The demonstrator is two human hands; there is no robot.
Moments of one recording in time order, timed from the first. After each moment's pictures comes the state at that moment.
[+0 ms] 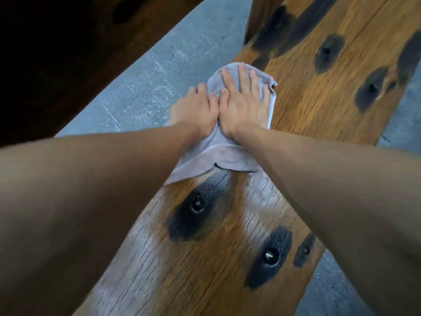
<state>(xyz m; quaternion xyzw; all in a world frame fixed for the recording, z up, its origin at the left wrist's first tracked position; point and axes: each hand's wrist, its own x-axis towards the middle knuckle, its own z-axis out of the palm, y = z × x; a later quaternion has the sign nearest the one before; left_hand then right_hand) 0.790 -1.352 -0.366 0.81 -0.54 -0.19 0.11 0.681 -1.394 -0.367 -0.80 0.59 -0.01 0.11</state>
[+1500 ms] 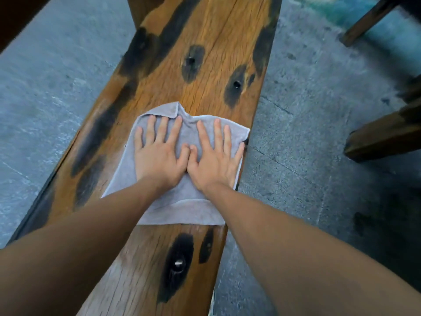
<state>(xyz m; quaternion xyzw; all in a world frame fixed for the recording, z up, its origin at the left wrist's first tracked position) 0.629 -1.345 -0.367 0.71 -0.70 -0.08 0.04 0.497 -1.342 -0.374 -0.66 0.74 -0.05 0.13</state>
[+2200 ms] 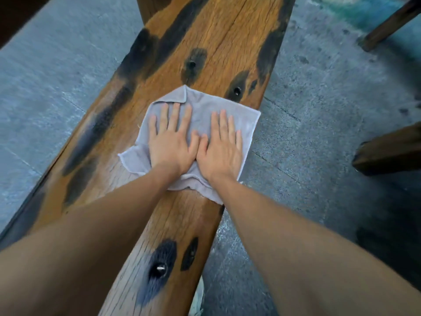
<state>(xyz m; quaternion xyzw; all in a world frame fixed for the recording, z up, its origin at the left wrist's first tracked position) 0.586 -1.390 -0.360 0.72 -0.68 -0.12 0.06 0.463 -1.391 -0.365 -0.69 0.71 -0.07 0.14</state>
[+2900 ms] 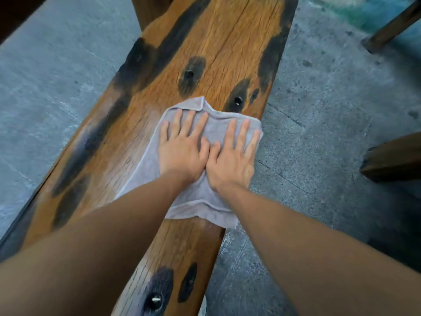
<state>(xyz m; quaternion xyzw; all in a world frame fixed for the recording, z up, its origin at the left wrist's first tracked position) 0.566 -1.418 -0.367 0.71 -0.70 -0.10 0.06 0.447 -1.410 -0.376 -0.63 0.76 -0.05 0.15</state>
